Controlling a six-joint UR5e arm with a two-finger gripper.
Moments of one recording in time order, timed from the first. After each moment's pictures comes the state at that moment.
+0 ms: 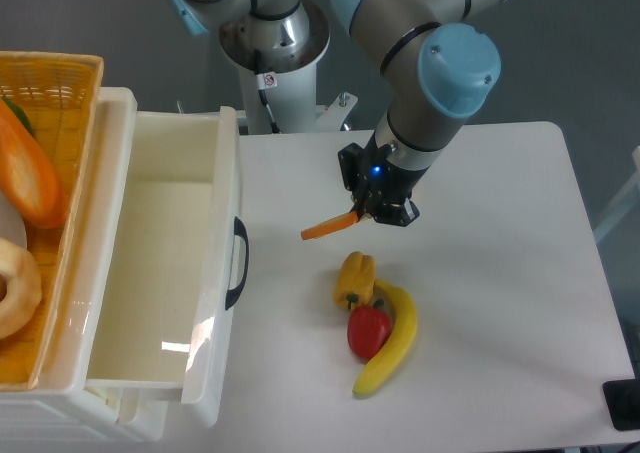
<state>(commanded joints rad) 2.59 -1.84 -1.43 -1.57 1.37 1.42</state>
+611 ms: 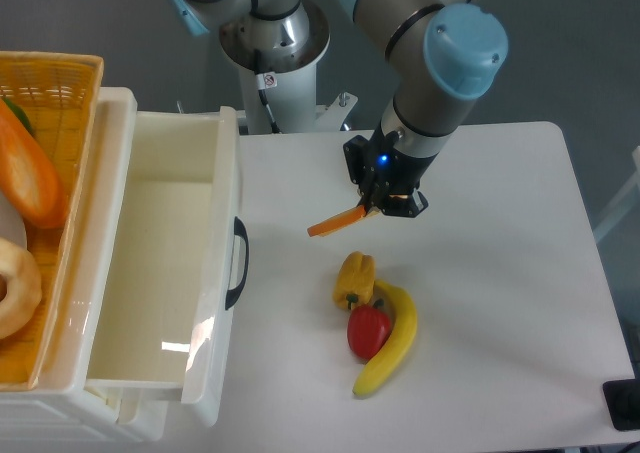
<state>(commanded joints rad) 2.61 -1.82 -1.41 -1.57 1.36 1.38</state>
